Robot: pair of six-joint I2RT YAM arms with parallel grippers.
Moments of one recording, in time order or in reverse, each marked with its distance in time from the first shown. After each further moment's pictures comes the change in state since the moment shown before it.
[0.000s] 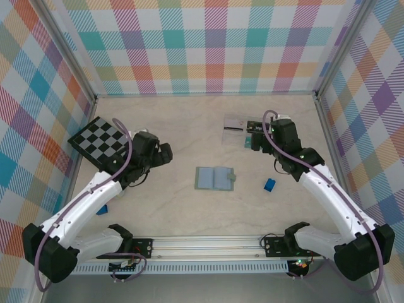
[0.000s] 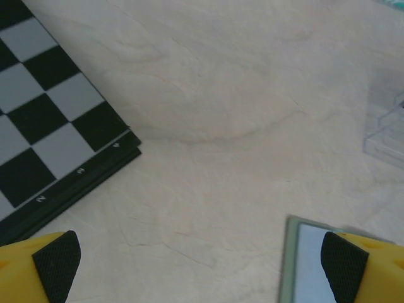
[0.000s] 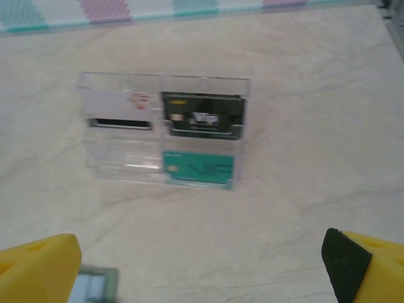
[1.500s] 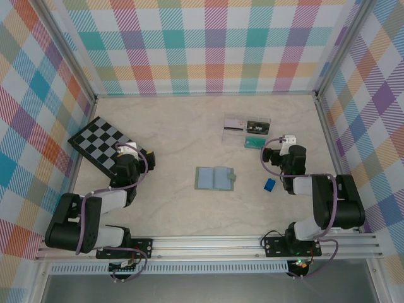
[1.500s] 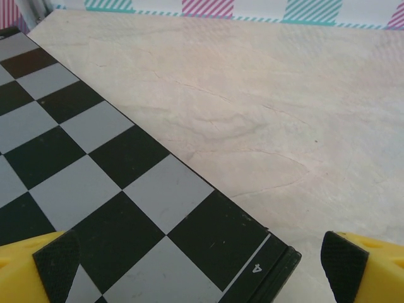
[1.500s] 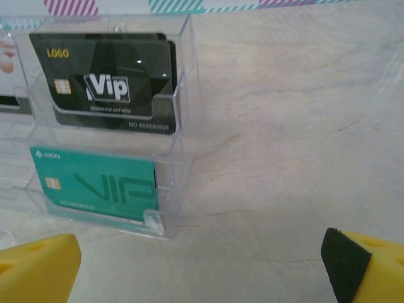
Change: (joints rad) left arm 0.404 0.264 -0.655 1.339 0.151 0.544; right arm -0.369 0.411 -0.615 1.296 -0.403 -0.254
